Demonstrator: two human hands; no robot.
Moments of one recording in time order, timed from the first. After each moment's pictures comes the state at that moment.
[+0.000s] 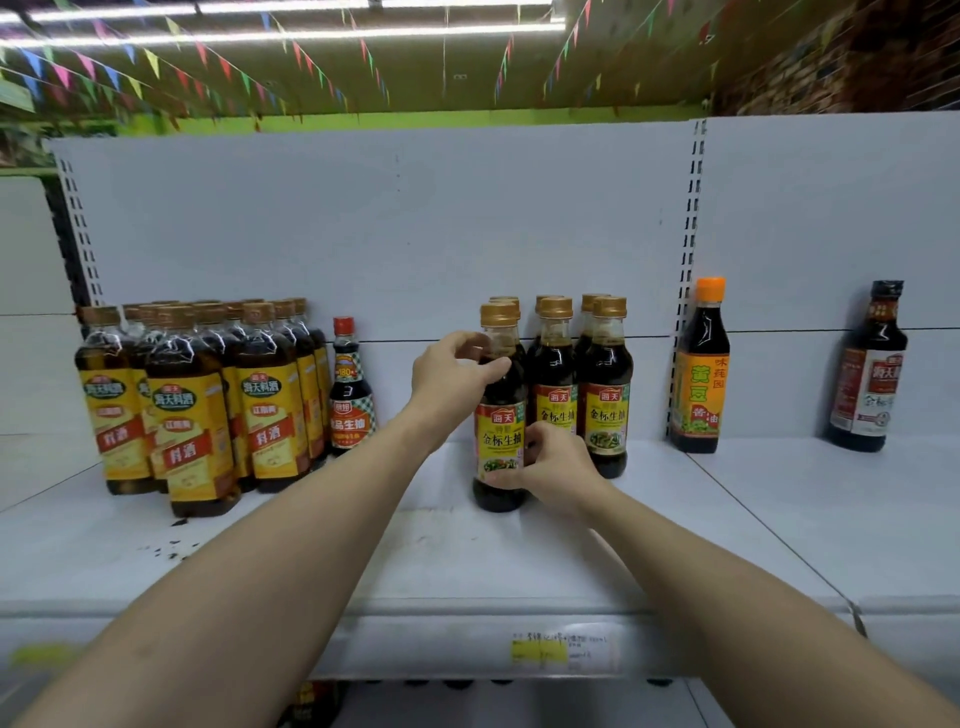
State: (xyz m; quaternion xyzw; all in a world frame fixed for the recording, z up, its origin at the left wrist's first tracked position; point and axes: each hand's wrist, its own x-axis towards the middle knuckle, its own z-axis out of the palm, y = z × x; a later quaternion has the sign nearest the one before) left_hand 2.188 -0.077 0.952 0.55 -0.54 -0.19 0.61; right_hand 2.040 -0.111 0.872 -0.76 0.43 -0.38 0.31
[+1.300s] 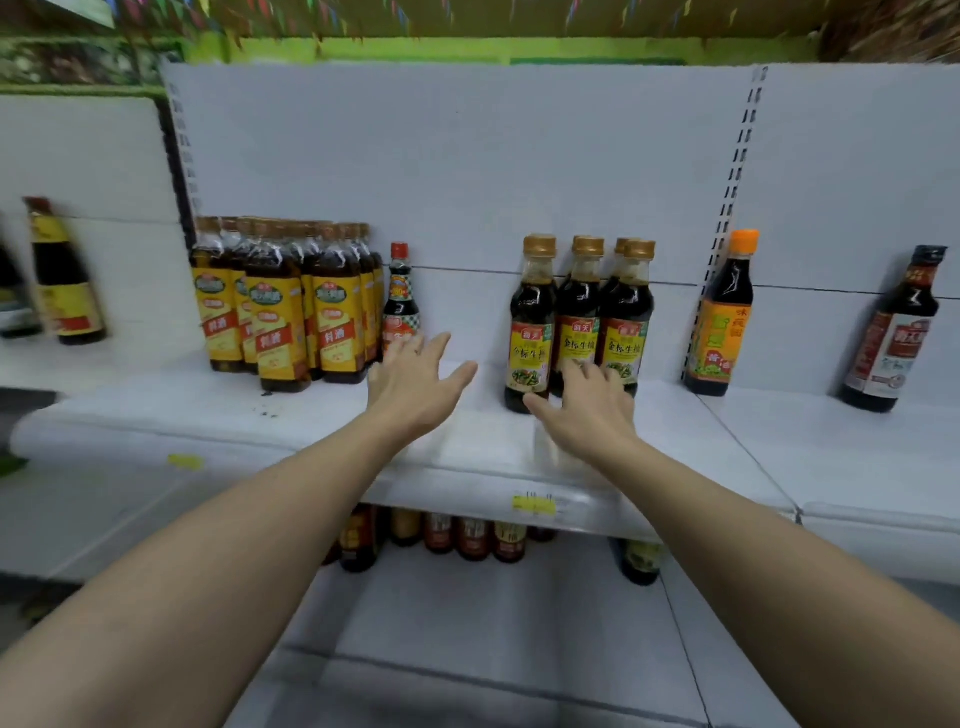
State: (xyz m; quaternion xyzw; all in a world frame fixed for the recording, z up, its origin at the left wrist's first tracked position) left_hand 2.213 0.037 0.884 0.78 -0.55 0.06 0.30; right_hand 2.010 -0.032 0.873 -0.81 0.53 -0.26 0.03
